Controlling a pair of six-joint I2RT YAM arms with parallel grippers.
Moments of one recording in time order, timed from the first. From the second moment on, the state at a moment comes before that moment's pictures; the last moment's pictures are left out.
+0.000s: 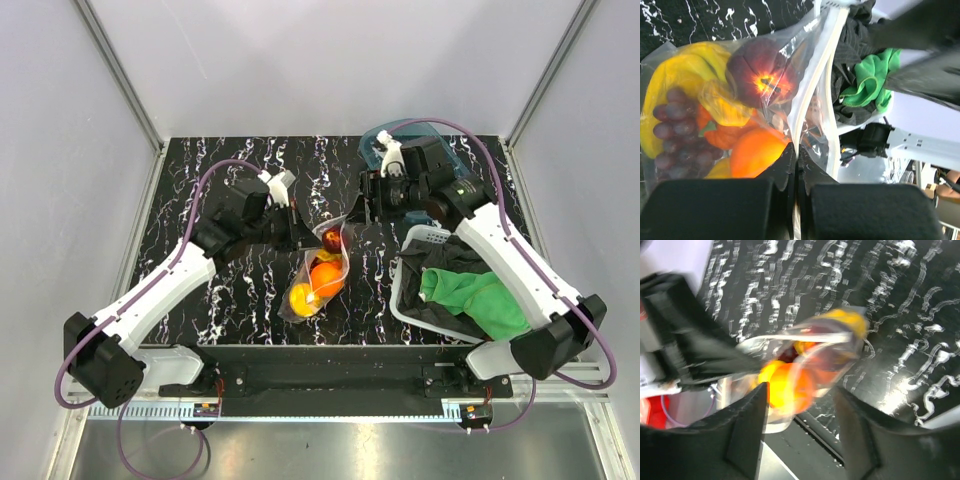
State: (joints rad) left arm -0.58 1.23 1.09 -0.46 0.44 -0.72; right arm 0.50 1.43 1.50 -0.79 -0.40 0.38
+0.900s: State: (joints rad) left arm -0.59 1.23 1.09 -0.43 0.35 -0.77; right arm 0.72 1.52 1.36 -0.71 -0.50 0.36
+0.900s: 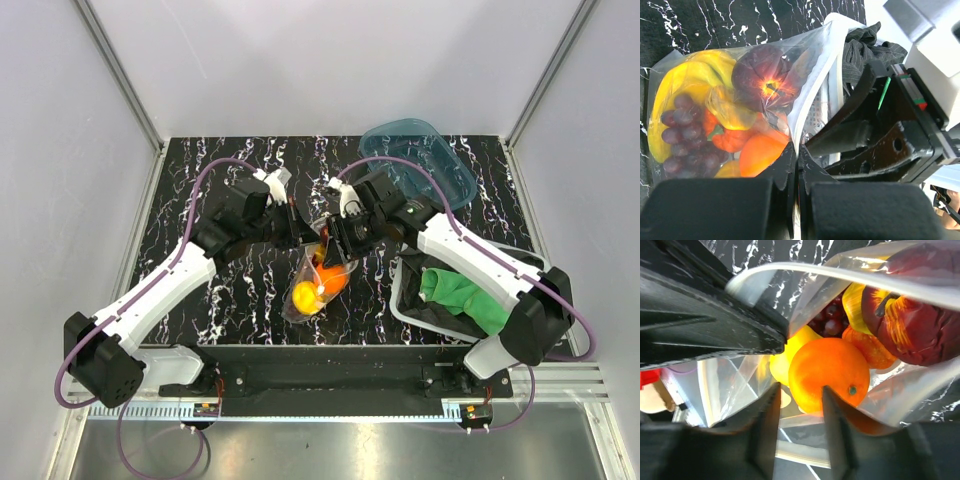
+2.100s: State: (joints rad) left arm -0.61 1.20 1.03 -0.40 0.32 -0.80; right arm 0.81 1.55 1.20 -0.64 -0.37 0.35
